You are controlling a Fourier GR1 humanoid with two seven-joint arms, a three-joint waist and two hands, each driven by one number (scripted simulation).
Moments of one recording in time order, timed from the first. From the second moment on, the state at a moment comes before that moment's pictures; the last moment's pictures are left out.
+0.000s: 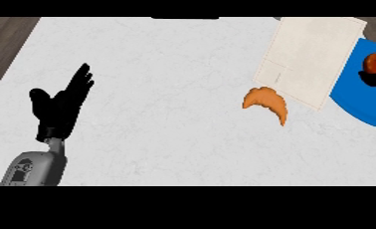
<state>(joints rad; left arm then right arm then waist) -0.17 0.28 0.00 -1.40 0.11 0.06 0.15 -0.66 -0.59 -0.46 -0.57 0.75 -0.33 0.10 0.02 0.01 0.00</state>
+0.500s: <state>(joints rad) -0.17 0.28 0.01 -1.41 0.11 0.05 0.16 -0.68 -0.63 -0.54 -0.48 0.62 -0.34 -0.27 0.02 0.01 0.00</state>
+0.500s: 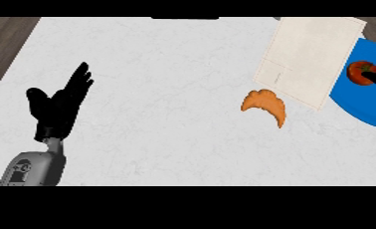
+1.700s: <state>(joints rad) -0.16 0.24 0.03 -1.41 0.07 0.05 0.17 -0.53 -0.67 -0.73 -0.64 0.12 0.11 -0.36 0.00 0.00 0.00</state>
